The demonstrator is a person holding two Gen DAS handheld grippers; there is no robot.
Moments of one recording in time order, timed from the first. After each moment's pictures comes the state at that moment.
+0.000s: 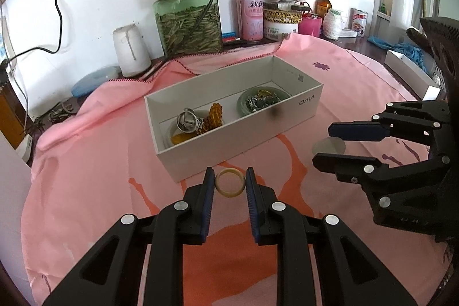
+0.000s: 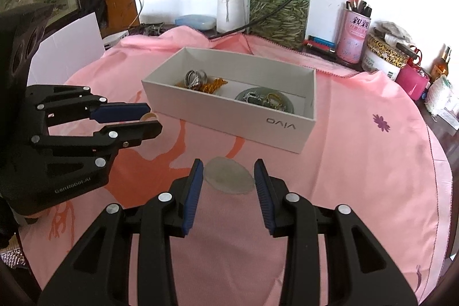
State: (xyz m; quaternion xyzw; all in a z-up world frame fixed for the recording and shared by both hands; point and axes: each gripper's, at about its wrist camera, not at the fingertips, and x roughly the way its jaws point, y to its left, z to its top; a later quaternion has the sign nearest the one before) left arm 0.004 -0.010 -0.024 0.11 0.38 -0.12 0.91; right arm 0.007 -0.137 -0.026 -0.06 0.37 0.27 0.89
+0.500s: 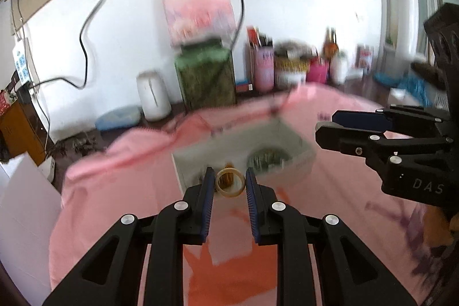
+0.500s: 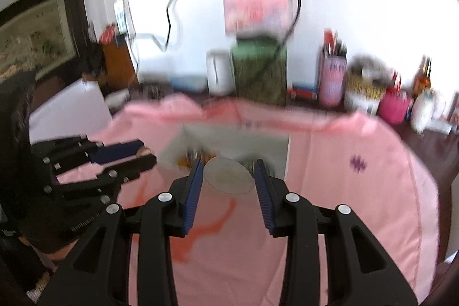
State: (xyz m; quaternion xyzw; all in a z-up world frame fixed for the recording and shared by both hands) left arm -0.002 -0.013 0.054 0.09 0.30 -0.10 0.95; right arm 0.014 -0.164 0.061 0.03 0.29 0.26 0.92
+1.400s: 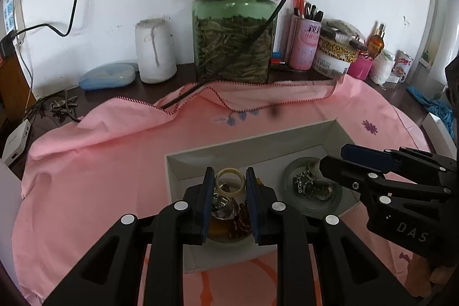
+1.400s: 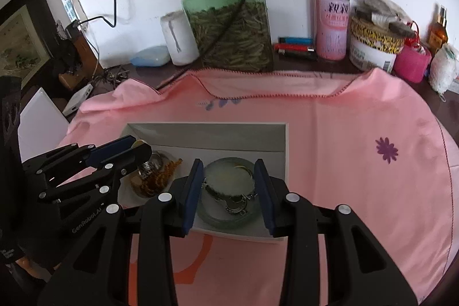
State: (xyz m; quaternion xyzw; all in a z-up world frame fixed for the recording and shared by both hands) left arm 0.103 0.005 -0.009 0.02 0.39 -0.06 0.92; right arm 0.113 -0.141 -0.011 0.06 0.41 0.22 0.88
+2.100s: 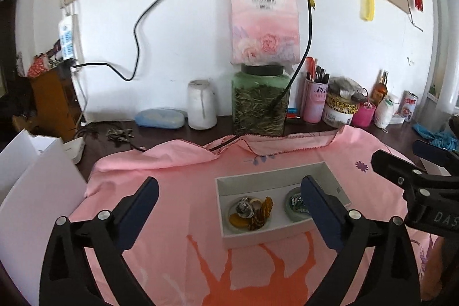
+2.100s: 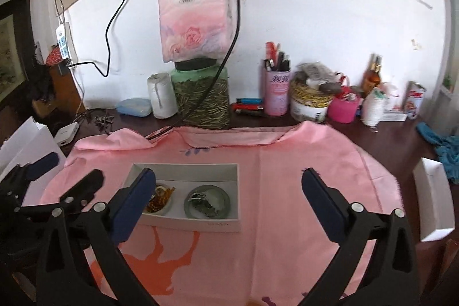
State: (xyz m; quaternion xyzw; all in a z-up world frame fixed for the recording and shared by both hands) left arm 0.014 0.005 0.072 0.02 0.28 0.02 0.96; right arm 0.031 -0.172 0.077 0.04 0.30 0.10 0.95
